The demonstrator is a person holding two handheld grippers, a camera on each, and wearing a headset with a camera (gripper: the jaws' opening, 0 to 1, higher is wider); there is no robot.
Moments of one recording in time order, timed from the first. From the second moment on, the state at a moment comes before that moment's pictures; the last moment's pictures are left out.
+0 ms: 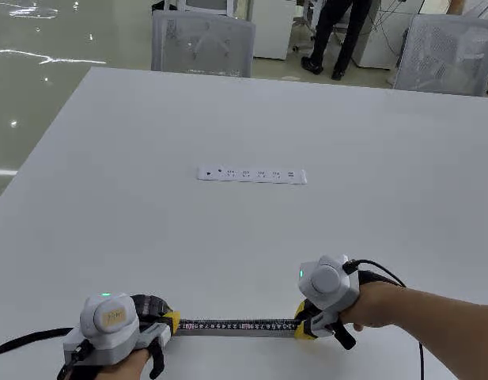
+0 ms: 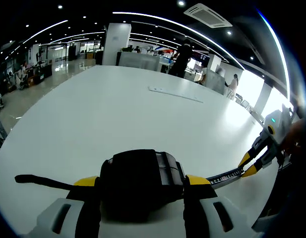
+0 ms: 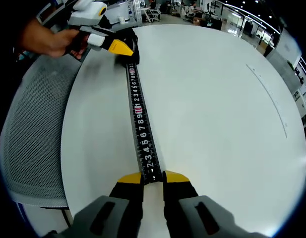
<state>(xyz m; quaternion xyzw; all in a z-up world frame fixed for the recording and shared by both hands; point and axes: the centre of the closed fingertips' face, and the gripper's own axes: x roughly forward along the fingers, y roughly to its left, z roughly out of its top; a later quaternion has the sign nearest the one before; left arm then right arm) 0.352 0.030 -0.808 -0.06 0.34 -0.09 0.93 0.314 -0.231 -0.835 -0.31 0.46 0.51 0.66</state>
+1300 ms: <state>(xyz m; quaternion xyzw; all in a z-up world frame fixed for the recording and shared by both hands) 0.356 0.031 -0.807 -0.09 0.36 -0.09 0.92 0.317 -0.218 -0.834 -0.30 0.46 0.51 0.66</state>
